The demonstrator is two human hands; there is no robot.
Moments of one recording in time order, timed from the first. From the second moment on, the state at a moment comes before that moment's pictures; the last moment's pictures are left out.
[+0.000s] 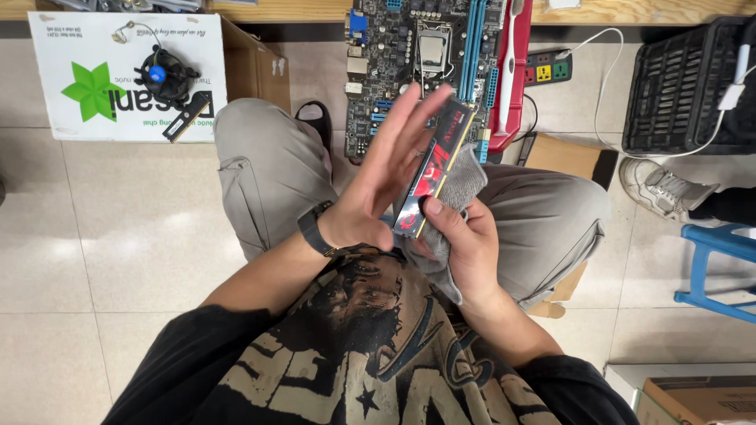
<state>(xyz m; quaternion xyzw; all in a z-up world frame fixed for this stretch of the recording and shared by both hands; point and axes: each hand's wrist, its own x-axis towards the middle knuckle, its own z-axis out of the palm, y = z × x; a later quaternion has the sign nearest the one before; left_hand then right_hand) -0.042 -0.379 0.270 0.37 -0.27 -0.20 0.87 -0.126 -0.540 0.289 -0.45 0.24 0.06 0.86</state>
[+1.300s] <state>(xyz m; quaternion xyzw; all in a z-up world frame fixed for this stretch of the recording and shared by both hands) 0.001 -0.050 -0.009 0.97 0.18 -0.13 0.11 -0.140 -0.560 0.246 -0.54 0.25 0.02 0.80</state>
